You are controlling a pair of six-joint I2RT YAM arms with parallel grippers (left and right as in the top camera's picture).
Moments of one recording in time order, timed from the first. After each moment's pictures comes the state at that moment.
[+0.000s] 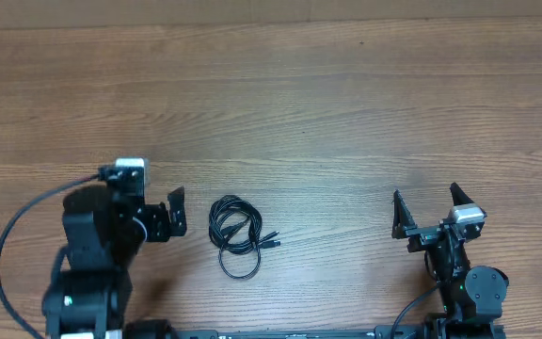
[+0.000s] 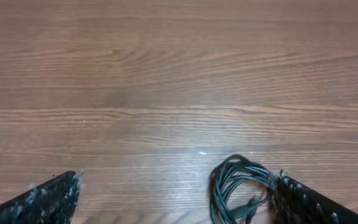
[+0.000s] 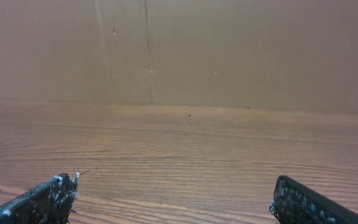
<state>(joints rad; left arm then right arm) 0.05 0.74 0.80 -0.78 0.14 -0.01 -0.02 0.01 0.02 -0.02 -0.17 0.02</state>
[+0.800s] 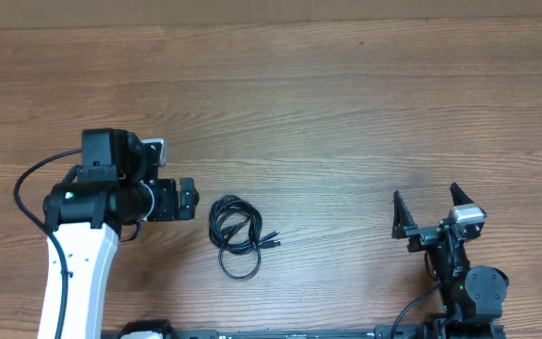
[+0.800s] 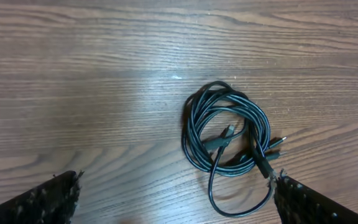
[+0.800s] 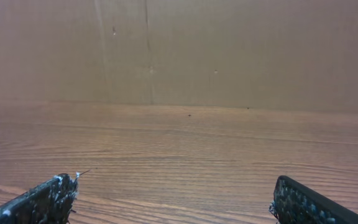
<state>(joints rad) 0.05 1.19 1.05 -1.09 0.24 -0.01 -0.02 0.01 0.02 -0.02 -0.17 0.02</state>
